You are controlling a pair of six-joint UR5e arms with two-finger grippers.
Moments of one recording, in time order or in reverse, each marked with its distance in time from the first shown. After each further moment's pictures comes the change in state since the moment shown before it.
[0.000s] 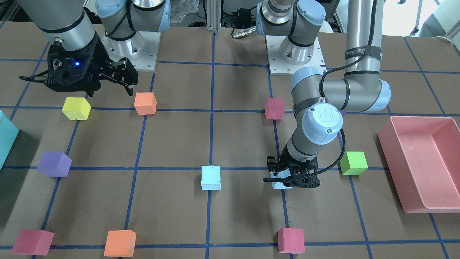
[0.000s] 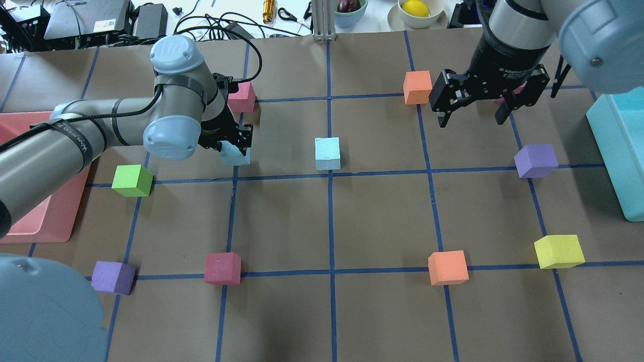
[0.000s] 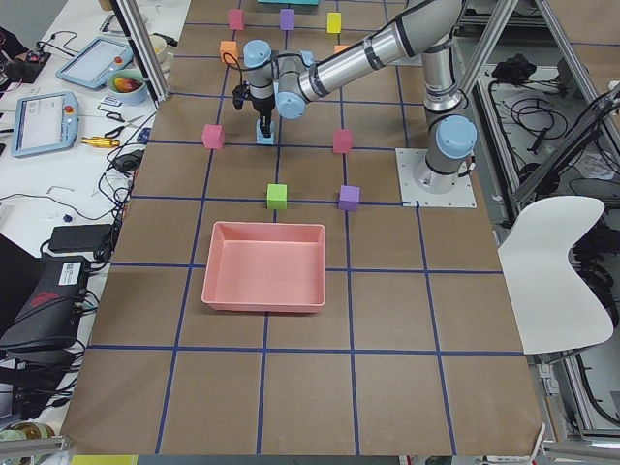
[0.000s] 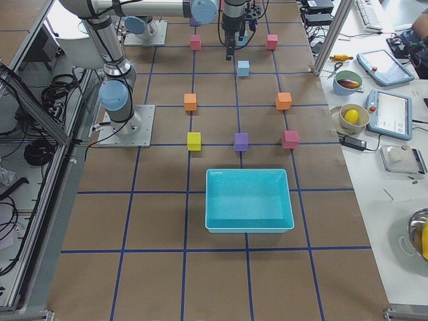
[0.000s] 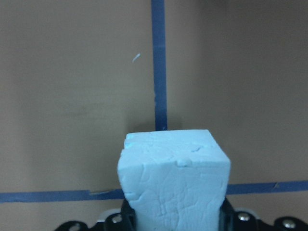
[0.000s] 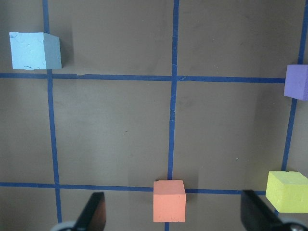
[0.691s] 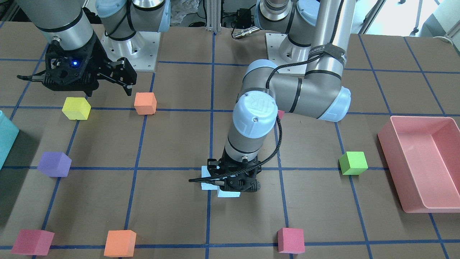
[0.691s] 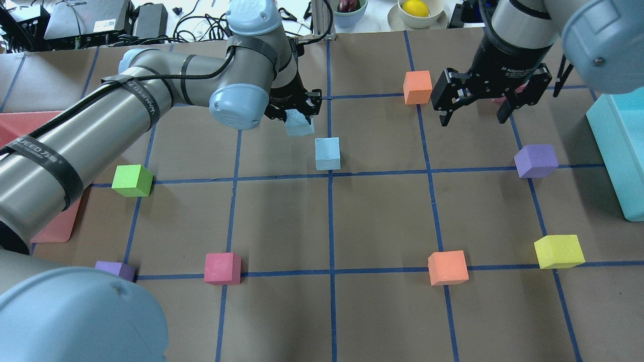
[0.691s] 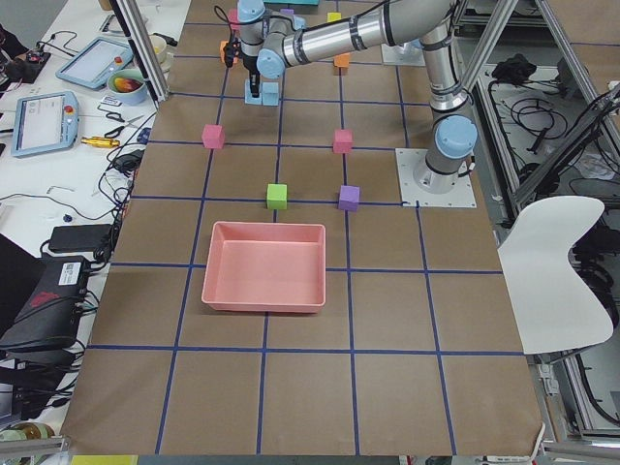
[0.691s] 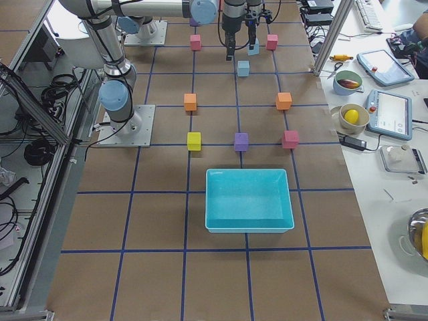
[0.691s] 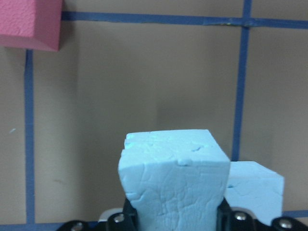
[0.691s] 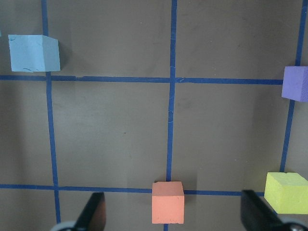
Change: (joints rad) left arm -0.234 -0.097 0.240 -0.051 -0.057 -0.251; right arm -0.005 -0.002 0.002 -0.005 -0.001 -0.003
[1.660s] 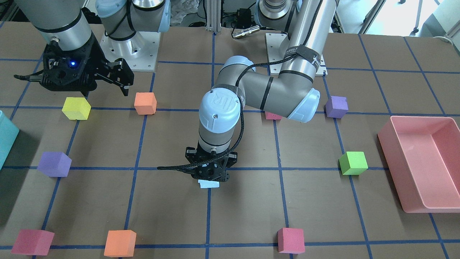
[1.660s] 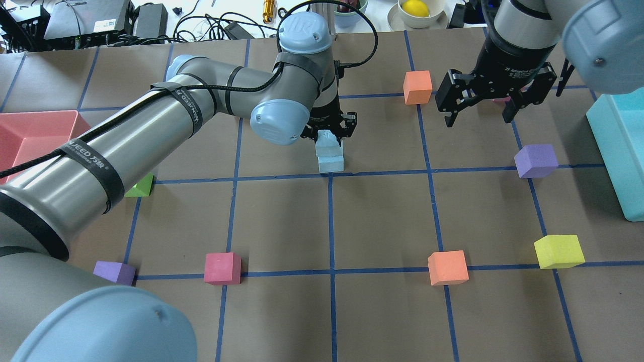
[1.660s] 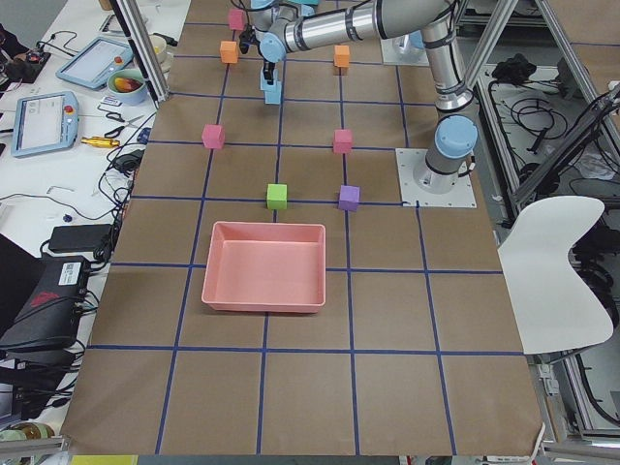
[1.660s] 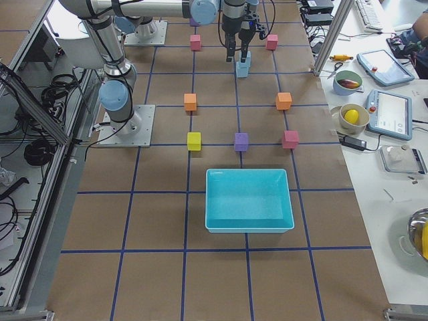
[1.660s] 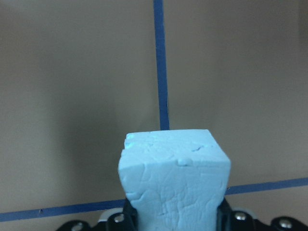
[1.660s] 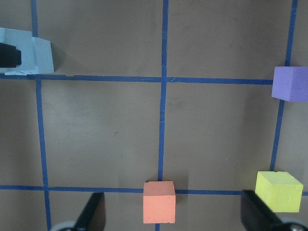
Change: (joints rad) left arm -0.080 -0.020 0.002 -0.062 0.002 -0.012; right arm -0.001 0.000 0.002 0.000 -0.028 -0.006
